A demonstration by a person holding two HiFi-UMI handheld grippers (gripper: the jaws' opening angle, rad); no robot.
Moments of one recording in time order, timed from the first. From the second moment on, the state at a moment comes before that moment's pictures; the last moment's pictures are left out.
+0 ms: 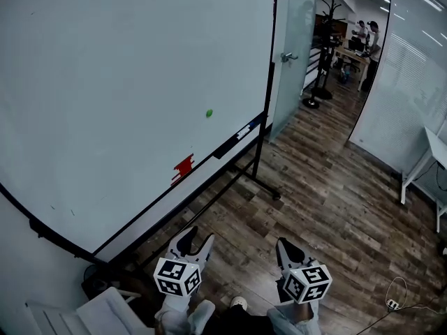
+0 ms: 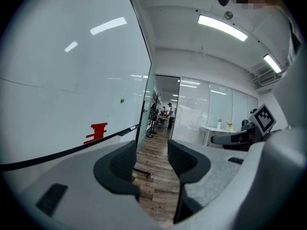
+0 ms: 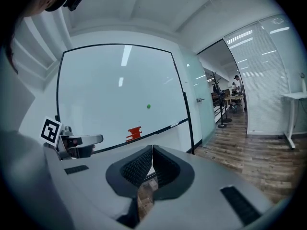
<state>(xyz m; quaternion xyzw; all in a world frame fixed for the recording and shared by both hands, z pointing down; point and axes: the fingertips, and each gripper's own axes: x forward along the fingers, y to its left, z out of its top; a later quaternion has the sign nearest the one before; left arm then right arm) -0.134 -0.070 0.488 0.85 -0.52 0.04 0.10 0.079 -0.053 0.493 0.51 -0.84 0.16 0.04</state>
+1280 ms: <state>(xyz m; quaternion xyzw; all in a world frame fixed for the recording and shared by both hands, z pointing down) -0.061 -0.196 0.510 0.85 -0.51 0.07 0.11 0.141 -0.160 0.526 0.51 -0.84 0.20 0.03</state>
